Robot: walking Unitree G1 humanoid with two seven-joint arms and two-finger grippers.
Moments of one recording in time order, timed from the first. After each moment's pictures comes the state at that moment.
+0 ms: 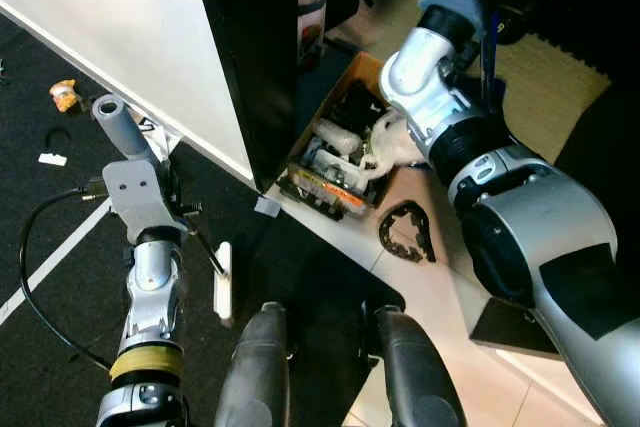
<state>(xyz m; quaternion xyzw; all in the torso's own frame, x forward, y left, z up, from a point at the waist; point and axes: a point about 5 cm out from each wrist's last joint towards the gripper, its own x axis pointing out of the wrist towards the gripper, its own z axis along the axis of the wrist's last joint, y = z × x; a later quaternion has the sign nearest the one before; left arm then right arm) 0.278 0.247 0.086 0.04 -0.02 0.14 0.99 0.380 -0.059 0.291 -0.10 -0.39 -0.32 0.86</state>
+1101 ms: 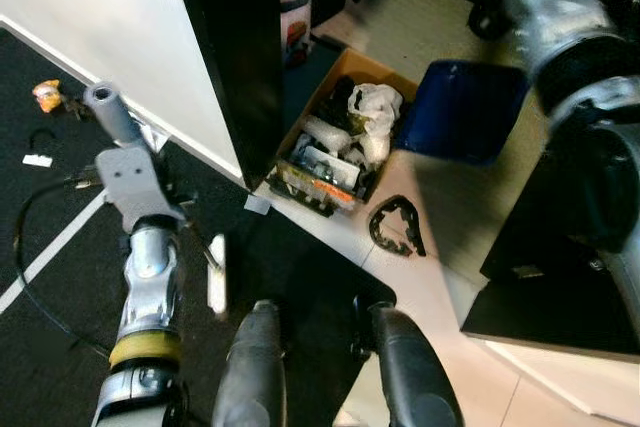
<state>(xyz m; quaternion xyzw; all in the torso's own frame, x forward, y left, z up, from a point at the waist) 0.292 0.250 0.099 0.03 -0.03 0.15 0.99 0.393 -0.228 0.377 0.04 -0.34 -0.33 0.88</state>
